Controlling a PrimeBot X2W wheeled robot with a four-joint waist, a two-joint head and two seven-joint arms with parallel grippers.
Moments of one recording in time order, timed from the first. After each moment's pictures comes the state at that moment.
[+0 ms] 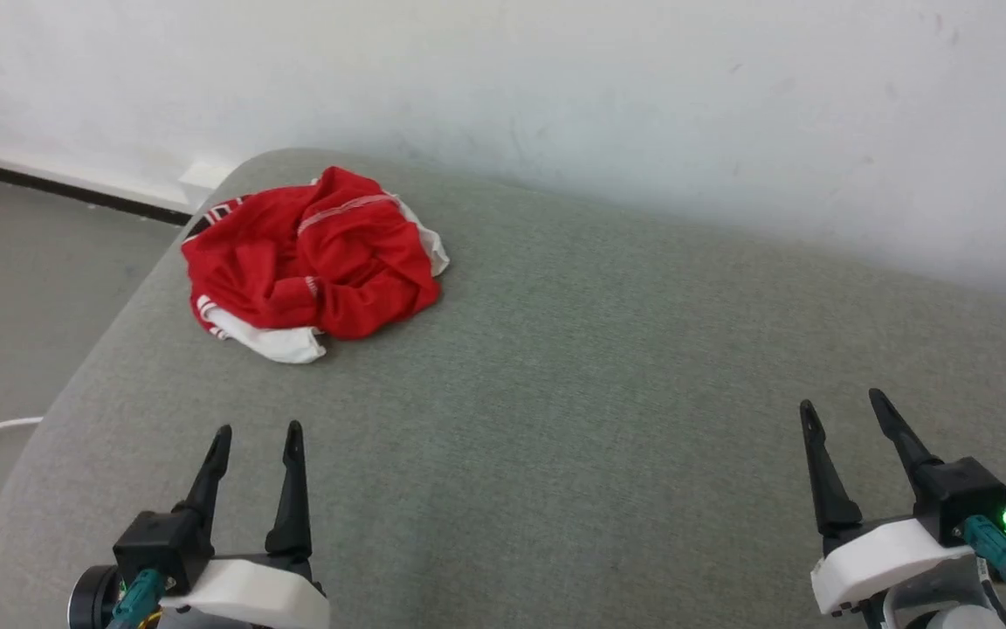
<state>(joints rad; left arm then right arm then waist) 0.08 0.06 0.03 -0.01 -0.14 -0.04 -0.16 0.02 -0.05 -0.05 0.08 -0.03 0.13 -0.16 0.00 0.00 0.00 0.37</state>
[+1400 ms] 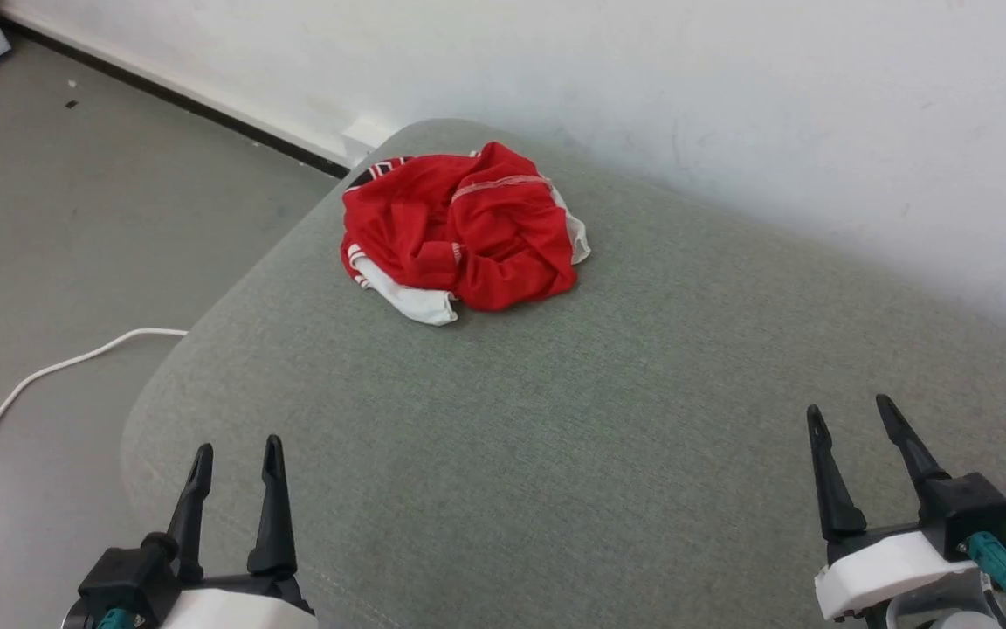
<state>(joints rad) 0.12 0.05 0.04 -0.01 -0.24 -0.05 -0.25 0.02 -0.05 -0.06 0.14 -0.04 0.13 -0.24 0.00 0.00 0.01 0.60</state>
